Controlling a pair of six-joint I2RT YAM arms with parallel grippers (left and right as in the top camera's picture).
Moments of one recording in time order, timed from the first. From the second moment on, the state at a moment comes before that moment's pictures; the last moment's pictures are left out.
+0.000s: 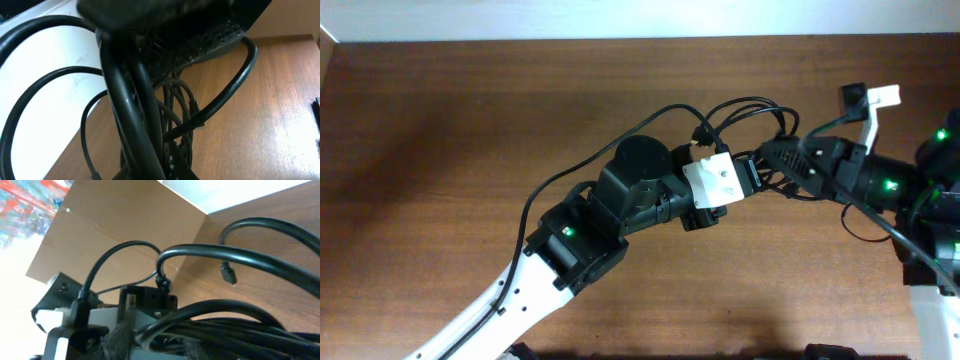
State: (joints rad) left arm -0.80 1.30 1.26 -0.26 0.31 0.43; right arm -0.10 1.07 1.23 -0.52 -1.26 0.68
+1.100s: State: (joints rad) left arm -0.73 1.18 1.26 -0.25 0.44 0.20; right arm -0.07 1.10 1.23 -0.52 -1.21 0.63
